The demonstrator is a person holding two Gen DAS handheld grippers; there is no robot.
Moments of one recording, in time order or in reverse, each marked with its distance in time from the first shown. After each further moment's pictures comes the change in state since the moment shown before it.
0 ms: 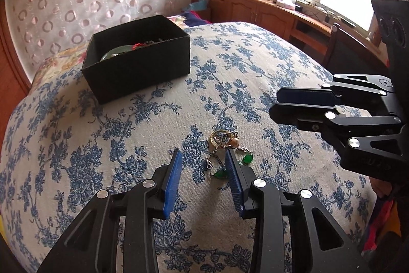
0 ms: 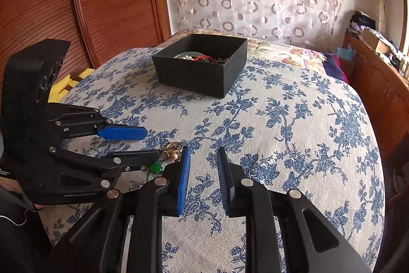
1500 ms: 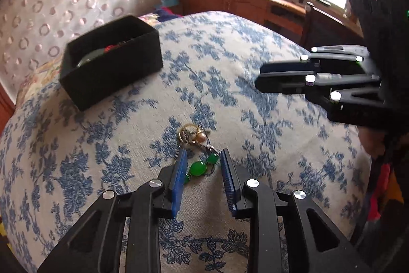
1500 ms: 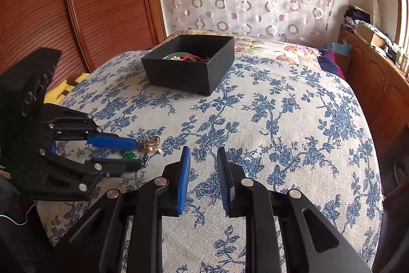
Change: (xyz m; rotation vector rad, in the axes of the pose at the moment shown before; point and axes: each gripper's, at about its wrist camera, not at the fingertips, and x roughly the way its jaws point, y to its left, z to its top) left arm -0.001 -0.008 -0.004 0.155 0.037 -0.088; right arm -0.008 -0.017 -0.005 0.037 -0.001 -0.008
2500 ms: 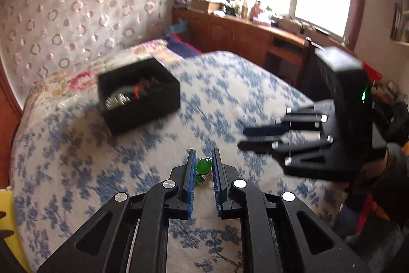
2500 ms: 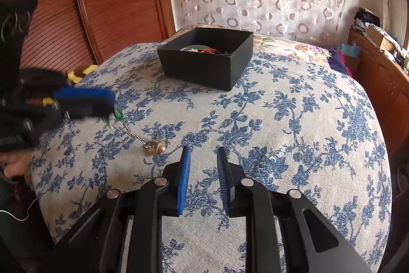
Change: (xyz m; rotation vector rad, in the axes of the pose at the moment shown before) left arm -0.080 0.013 0.008 -0.069 -0.168 0.018; right arm 0.014 0.023 0.001 -0.038 0.025 0.038
